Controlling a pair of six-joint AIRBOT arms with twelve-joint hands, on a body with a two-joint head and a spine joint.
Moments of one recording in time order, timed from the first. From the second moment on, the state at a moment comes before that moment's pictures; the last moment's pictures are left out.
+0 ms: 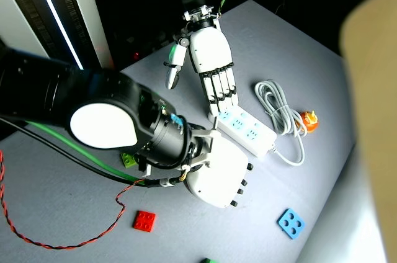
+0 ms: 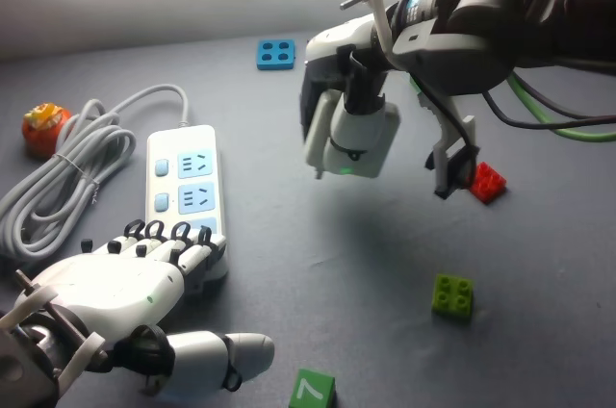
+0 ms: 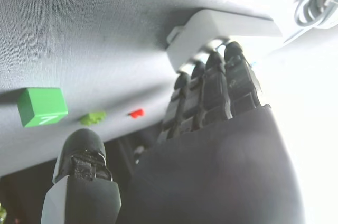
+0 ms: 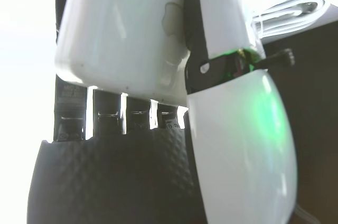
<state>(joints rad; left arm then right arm) 0.74 -0.90 0.61 -1.21 -0.77 1.88 -0.09 -1.59 1.54 -0.47 -0.51 -0.17</state>
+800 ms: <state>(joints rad) 0.74 -0.90 0.61 -1.21 -0.76 1.90 -0.01 -1.83 1.60 -0.86 -0.57 0.01</state>
